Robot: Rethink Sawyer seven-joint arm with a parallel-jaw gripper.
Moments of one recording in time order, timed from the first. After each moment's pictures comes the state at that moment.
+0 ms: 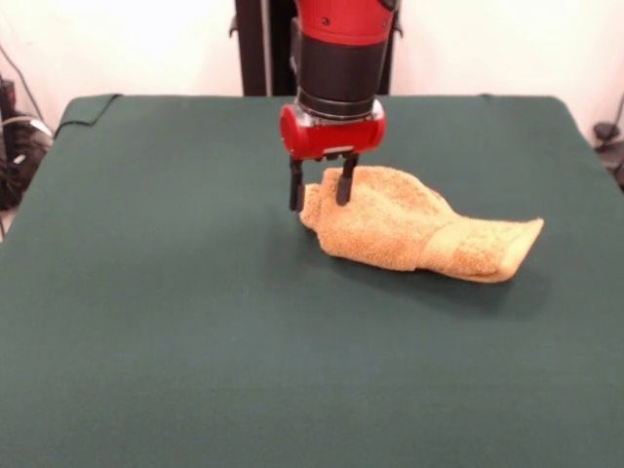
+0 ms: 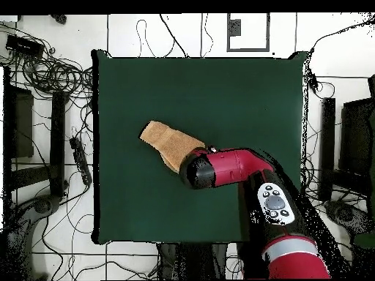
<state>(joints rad) -0.31 -0.56 0.15 1.67 -0.51 0.39 1.57</state>
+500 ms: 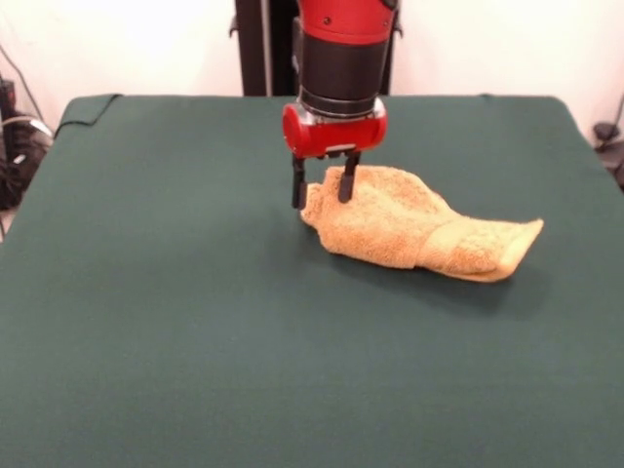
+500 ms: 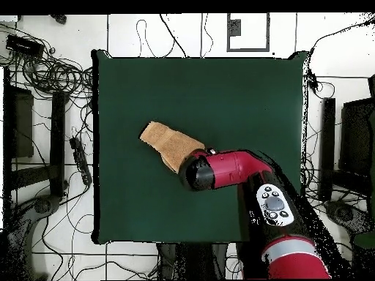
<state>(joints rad) -0.30 -0.57 0.15 1.69 -0.51 0.38 1.57</state>
